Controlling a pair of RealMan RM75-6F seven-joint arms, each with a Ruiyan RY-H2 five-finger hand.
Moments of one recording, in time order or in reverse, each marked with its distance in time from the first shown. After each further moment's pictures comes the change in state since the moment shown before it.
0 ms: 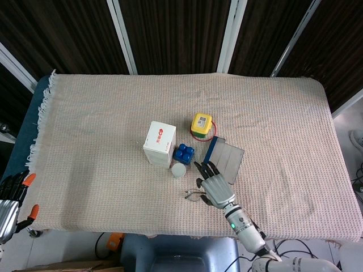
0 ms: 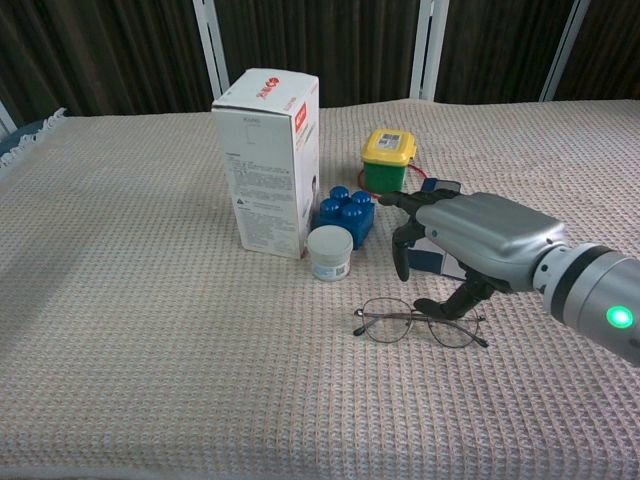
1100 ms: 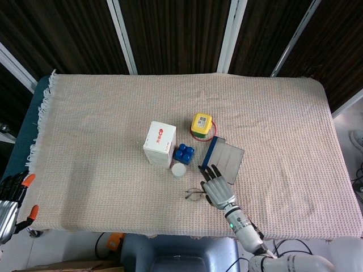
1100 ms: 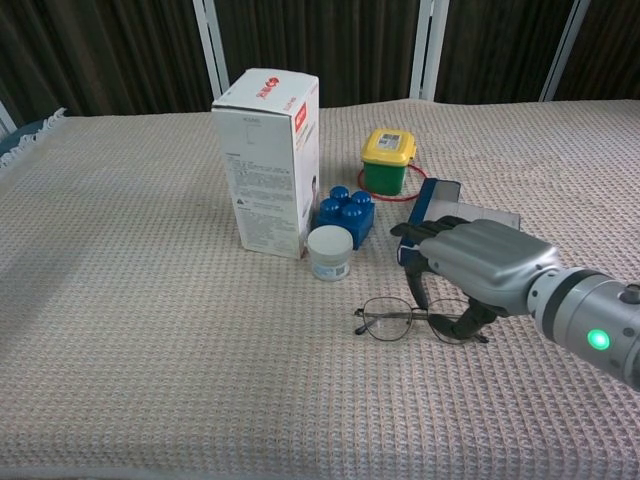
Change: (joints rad) left arm 0.004 0.000 0.001 0.010 0.011 0.008 -0.017; right arm 0.061 -0.032 -0.054 0.048 0.151 0.015 -0.134
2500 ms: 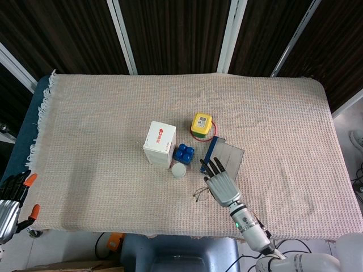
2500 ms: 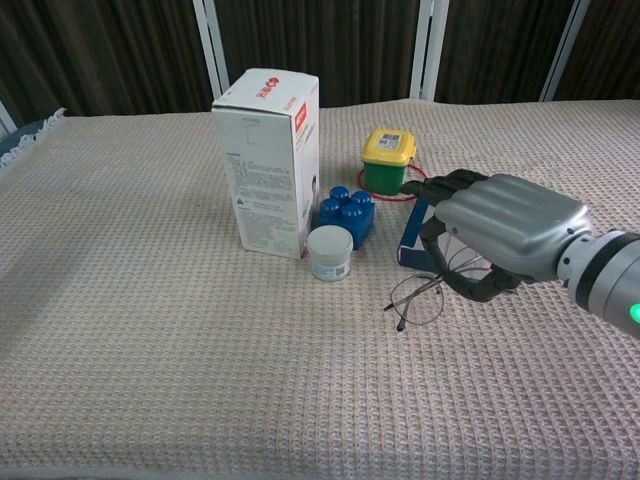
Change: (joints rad) left arm -0.008 -0.005 0.000 0.011 0.007 -0.007 -0.016; right arm 0.022 0.086 -0.054 -0.039 -0.123 0.120 -0.009
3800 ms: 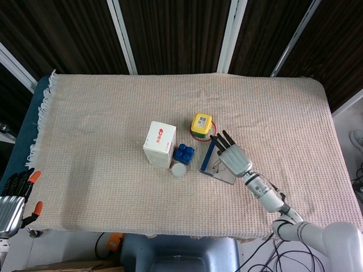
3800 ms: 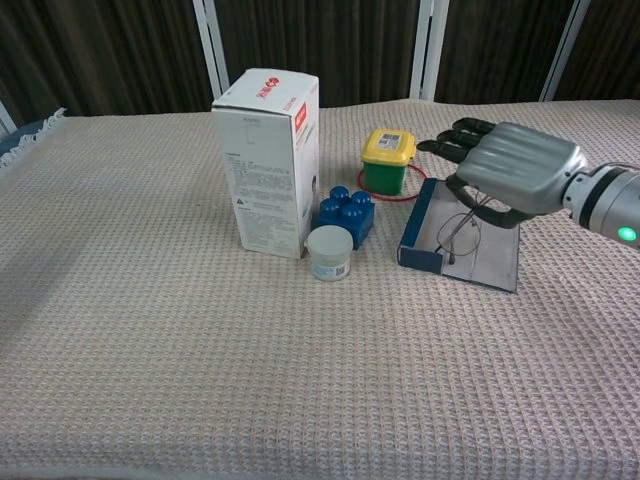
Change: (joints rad) left arm -0.027 -0.014 -0.016 -0.022 -0.063 -0.069 0.065; right arm 0.124 -0.052 0.015 0.684 -0.321 -0.116 0.339
